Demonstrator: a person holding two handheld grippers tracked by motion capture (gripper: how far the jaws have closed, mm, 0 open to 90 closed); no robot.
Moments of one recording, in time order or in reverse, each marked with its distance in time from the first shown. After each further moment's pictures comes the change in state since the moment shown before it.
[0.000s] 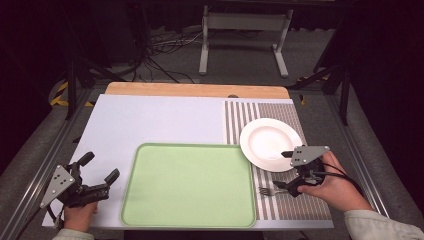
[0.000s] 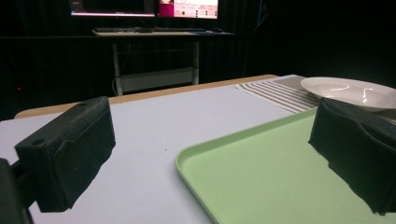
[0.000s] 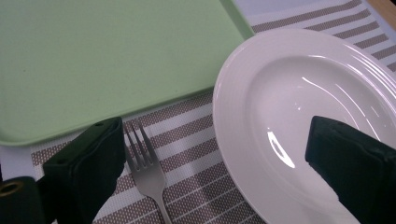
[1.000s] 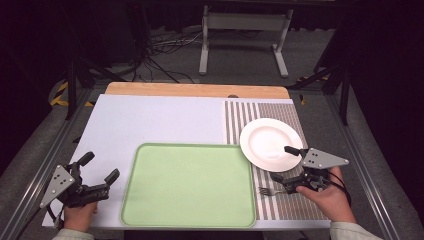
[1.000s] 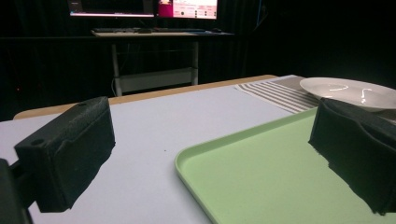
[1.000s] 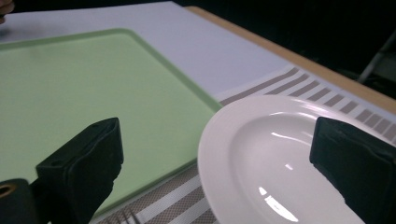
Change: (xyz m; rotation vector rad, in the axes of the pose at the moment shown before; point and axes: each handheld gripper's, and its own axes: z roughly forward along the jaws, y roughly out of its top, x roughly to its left) left arm 0.000 0.001 0.000 0.000 -0.003 0.001; right arm 0.011 -0.020 0.004 -0.396 -0.120 0.183
